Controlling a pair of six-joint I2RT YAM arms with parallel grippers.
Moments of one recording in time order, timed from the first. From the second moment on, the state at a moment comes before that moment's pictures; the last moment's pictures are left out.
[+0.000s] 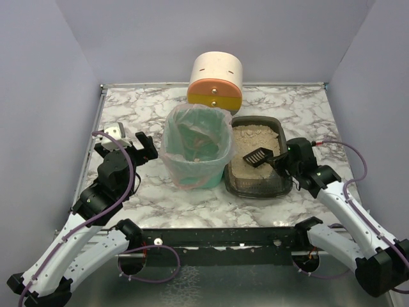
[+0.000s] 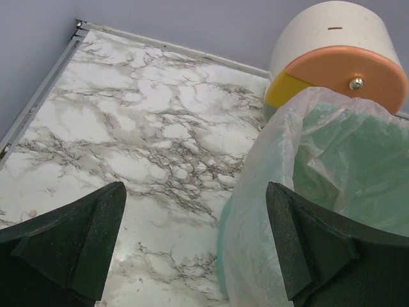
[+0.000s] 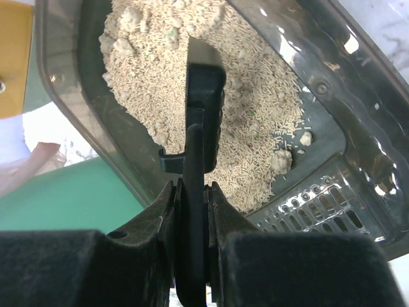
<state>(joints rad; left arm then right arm) -0.66 0.60 0.87 -0.47 -0.72 -0.38 0.38 0.92 0.74 -0.61 0.23 1.27</state>
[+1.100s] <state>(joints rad) -0.66 0.61 0.86 -0.46 -0.72 -0.37 0.38 1.08 0.51 -0.08 0.29 1.63</state>
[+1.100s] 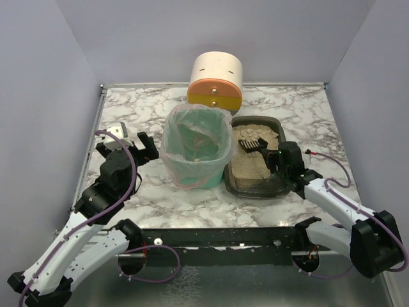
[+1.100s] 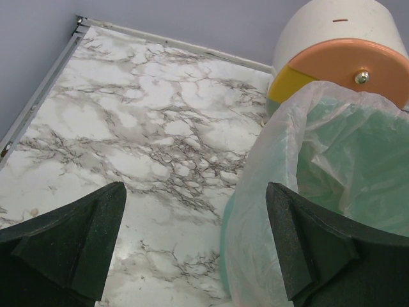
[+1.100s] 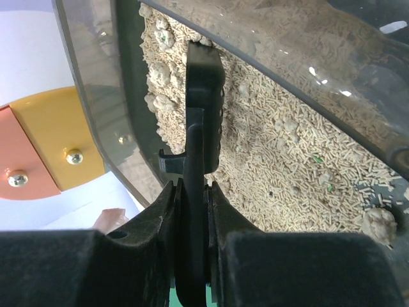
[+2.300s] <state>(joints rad) -0.65 0.67 0.86 -0.46 -0.68 -0.37 0.38 1.33 0.25 0.76 0.32 1.58</state>
